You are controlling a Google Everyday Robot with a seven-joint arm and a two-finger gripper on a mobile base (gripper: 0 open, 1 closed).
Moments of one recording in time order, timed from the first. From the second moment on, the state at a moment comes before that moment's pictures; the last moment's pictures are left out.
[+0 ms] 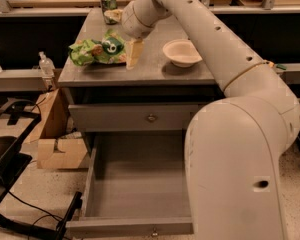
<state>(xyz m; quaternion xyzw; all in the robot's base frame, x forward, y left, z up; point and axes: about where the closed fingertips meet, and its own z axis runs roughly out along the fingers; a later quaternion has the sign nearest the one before) 0.790 0.086 0.898 -0.82 0.42 -0.03 0.39</state>
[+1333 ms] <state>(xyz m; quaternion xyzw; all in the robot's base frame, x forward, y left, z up) 0.806 0.194 0.855 -0.83 0.42 0.05 0.37</state>
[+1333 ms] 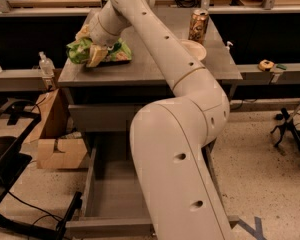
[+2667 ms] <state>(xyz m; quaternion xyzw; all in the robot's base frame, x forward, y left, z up) 0.809 0.184 0.898 -0.82 0.41 0.01 0.41</state>
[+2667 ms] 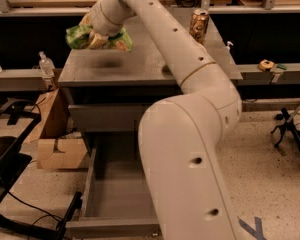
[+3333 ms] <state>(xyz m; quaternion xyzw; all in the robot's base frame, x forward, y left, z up) 0.757 0.149 1.013 -0.77 0.42 -0.04 0.47</state>
